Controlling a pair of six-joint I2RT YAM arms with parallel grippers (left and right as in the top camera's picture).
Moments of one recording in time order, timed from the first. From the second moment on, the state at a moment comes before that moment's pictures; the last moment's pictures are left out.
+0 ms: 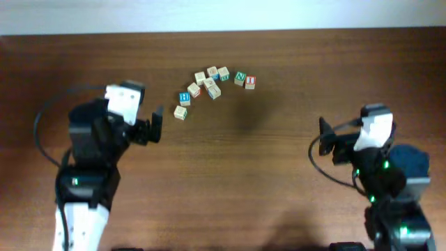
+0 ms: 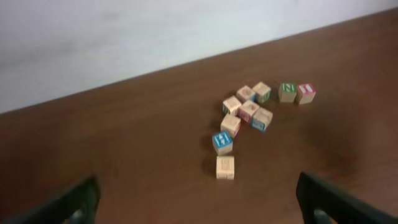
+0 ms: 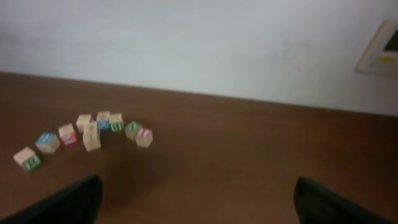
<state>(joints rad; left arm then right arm) -0.02 1.01 0.92 -0.38 0.17 0.20 0.00 0.70 0.77 -0.37 -0.13 -0.07</state>
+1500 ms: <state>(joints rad) -0.06 1.71 1.72 -1.08 -0.14 -0.29 0.50 2.42 1.98 -0.61 -0.08 0.08</state>
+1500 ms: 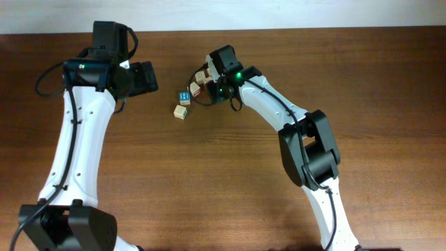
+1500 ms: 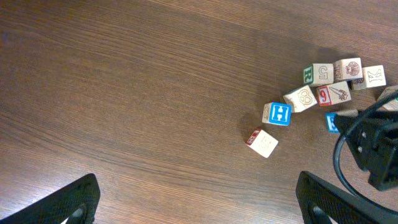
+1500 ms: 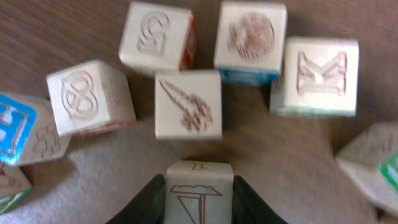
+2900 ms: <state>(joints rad) -0.06 1.72 1.72 -1.08 -0.14 -0.29 0.69 2.55 2.18 -0.61 0.05 0.56</state>
